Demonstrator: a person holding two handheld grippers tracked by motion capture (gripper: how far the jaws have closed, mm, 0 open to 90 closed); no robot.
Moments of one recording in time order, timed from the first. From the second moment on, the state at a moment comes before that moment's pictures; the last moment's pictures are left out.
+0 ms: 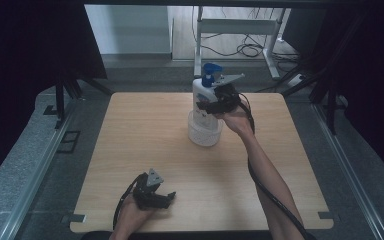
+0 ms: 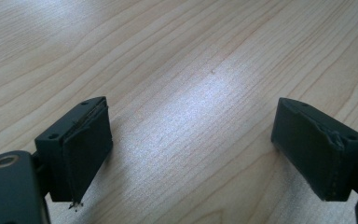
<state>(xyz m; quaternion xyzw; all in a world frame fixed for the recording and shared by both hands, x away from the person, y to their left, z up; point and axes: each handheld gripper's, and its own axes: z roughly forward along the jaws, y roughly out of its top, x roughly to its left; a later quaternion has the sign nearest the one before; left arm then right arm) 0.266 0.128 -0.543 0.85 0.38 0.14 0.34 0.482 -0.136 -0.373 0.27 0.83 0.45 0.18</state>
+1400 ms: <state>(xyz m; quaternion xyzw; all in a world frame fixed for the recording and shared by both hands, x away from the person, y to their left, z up) 0.266 0.128 -0.544 0.85 0.38 0.14 0.34 0.494 -0.139 -0.436 0.26 0.85 0.44 0.16</state>
